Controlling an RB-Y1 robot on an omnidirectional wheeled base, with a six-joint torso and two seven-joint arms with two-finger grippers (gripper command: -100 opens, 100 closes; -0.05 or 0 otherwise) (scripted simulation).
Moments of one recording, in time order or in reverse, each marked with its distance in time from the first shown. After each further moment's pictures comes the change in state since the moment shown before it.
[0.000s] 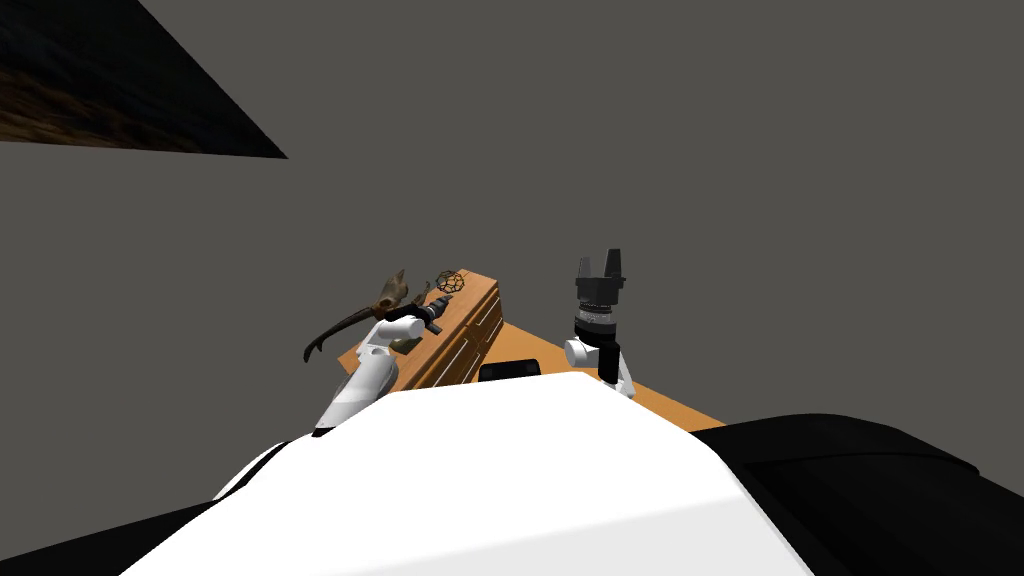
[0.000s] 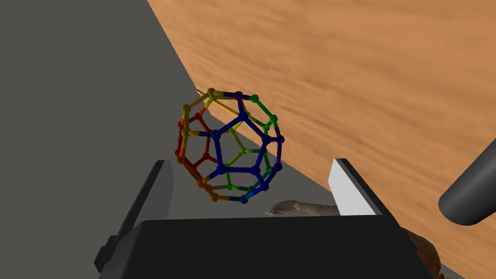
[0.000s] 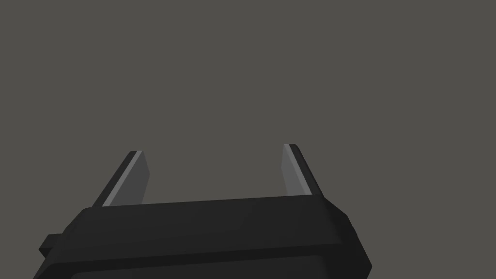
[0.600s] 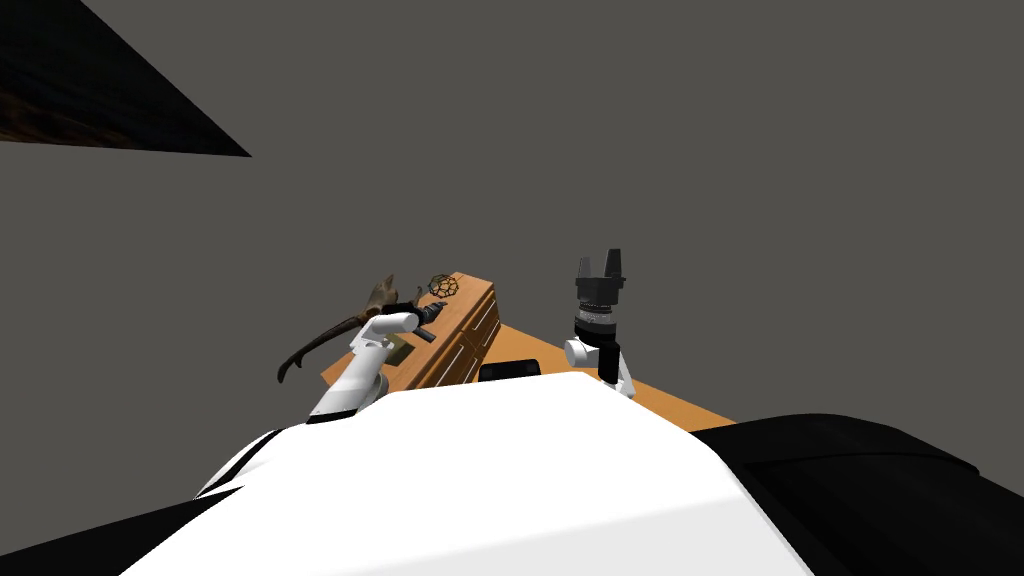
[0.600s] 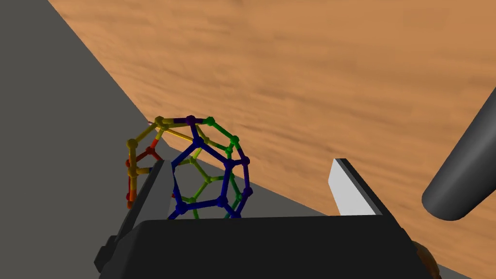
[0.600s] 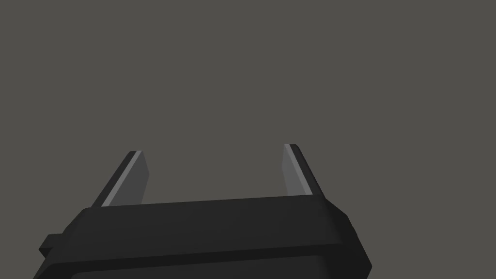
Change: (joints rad) left arm -0.074 0.057 0.025 0.144 0.038 0.172 -0.072; right arm 0.000 0.000 0.000 0.000 0.000 0.000 0.000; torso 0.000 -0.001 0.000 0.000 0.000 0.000
